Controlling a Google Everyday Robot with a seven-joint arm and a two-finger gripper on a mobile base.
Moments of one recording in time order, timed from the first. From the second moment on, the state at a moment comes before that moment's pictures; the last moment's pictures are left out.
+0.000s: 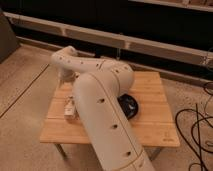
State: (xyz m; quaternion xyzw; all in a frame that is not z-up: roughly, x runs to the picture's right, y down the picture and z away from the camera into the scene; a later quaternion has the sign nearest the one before) arm -0.238 -0.011 0.925 -0.28 0.14 0.70 0.64
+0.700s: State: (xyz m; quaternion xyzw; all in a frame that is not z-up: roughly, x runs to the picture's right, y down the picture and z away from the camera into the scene) arm -0.222 -0.002 0.950 -0.27 0.17 0.78 0.53
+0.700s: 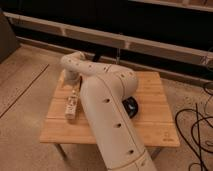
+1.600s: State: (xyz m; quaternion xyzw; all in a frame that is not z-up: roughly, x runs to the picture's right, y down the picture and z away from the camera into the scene) arm -0.234 0.008 0.952 -0.25 0.18 0.74 0.59
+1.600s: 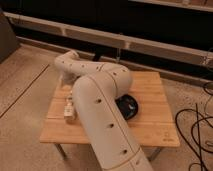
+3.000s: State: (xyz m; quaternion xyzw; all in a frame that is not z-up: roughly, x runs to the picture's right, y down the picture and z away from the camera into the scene) arm -0.240 0.028 0.979 -0.25 0.22 0.71 0.62
